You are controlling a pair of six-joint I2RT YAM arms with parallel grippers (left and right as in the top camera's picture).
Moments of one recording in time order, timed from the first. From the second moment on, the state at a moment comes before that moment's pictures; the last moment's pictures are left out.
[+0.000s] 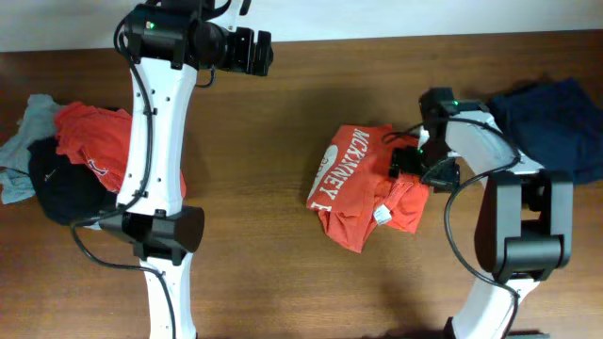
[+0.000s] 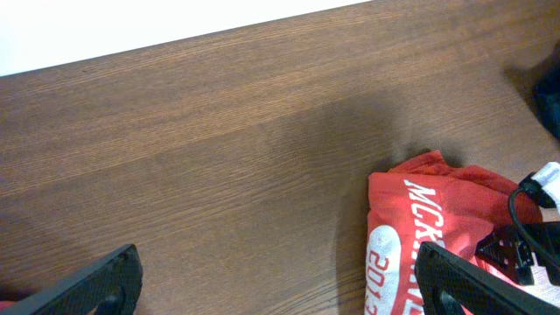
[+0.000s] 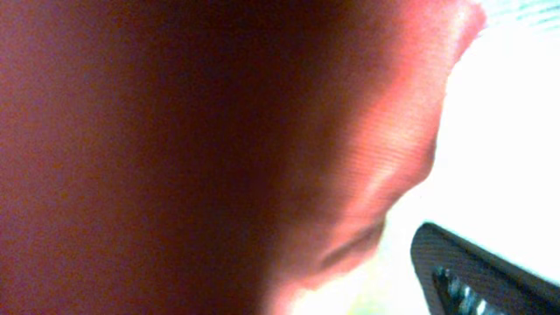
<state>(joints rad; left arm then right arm) -0.22 2.28 2.76 -1.43 0.21 -0.01 -0.01 2.00 1.38 -1.01 -0.09 0.28</state>
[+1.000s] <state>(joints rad) -0.22 2.28 2.76 -1.42 0.19 -0.01 -0.19 1.93 1.71 -0.98 -0.51 0.26</state>
